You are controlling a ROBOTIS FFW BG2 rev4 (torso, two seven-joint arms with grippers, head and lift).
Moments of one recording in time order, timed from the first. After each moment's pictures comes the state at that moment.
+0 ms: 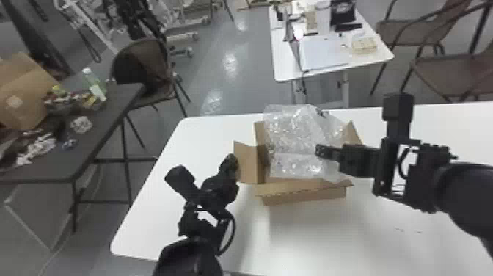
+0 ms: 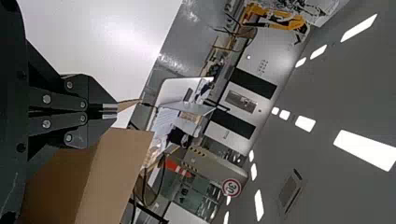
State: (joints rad) left arm 0.09 0.03 0.19 -1.49 0.47 -0.04 -0.24; right arm -0.29 0.00 0.28 -1.56 -0.62 0.86 0.25
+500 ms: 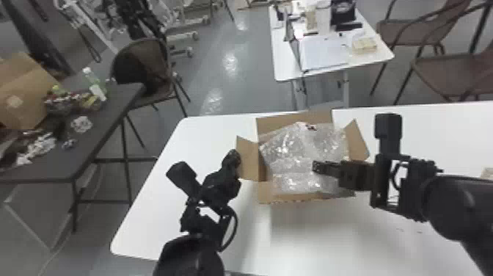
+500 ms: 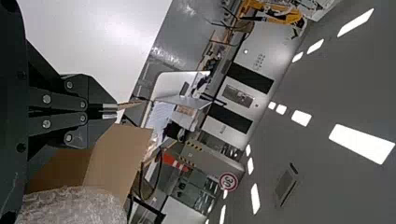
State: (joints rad) left arm 0.08 0.04 0.17 -1.49 0.48 -0.05 -0.24; right arm -0.34 0.00 0.33 -1.33 -0.55 0.74 0.35
